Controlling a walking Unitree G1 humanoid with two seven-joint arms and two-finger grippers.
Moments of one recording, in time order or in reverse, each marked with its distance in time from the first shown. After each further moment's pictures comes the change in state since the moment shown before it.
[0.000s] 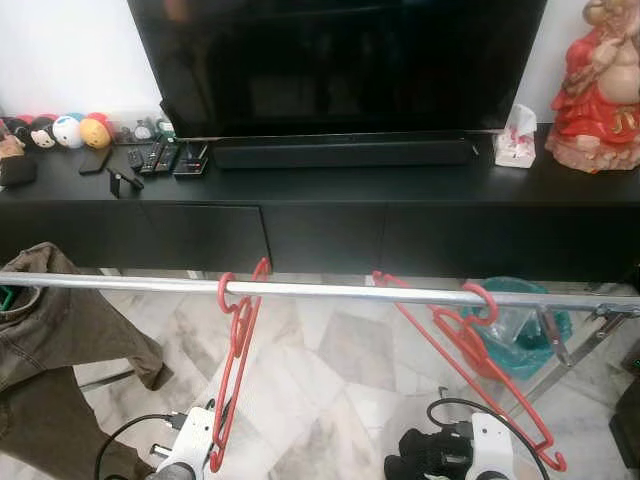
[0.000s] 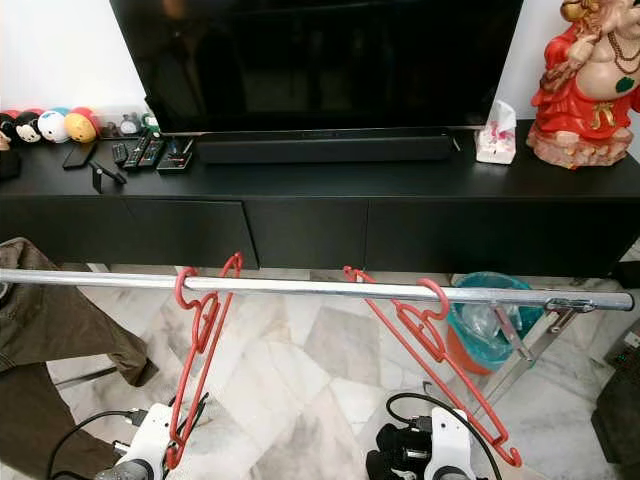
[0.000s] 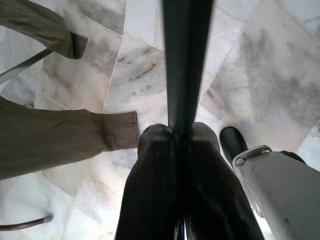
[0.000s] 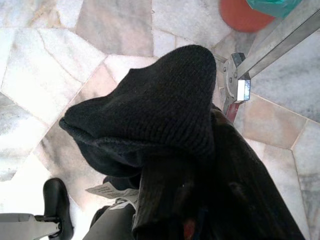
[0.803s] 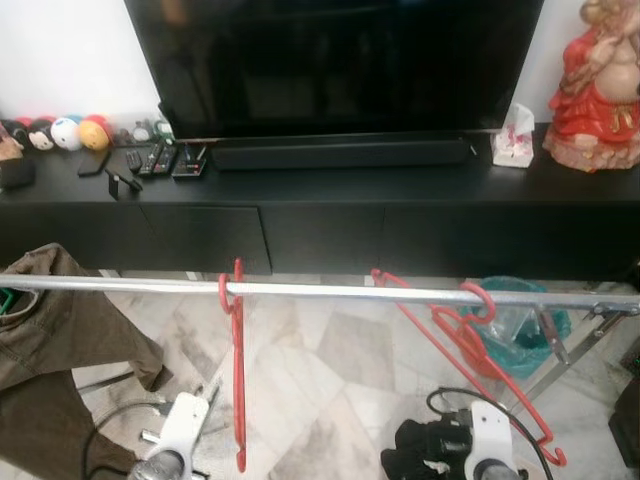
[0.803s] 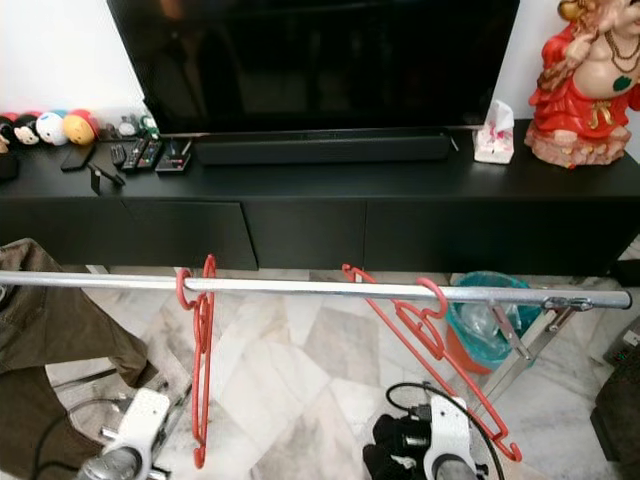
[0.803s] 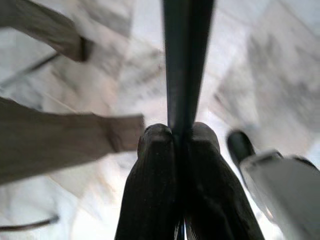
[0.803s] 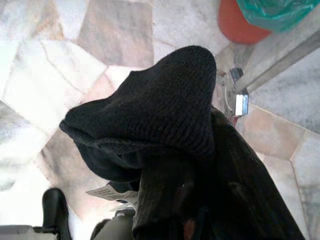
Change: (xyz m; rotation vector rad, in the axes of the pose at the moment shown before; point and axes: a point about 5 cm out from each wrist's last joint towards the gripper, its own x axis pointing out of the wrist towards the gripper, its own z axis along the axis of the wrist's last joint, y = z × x) left arm 0.000 0.007 0.002 0.004 -0.002 0.009; right arm 0.002 0.000 0.010 -0.005 -0.029 0.002
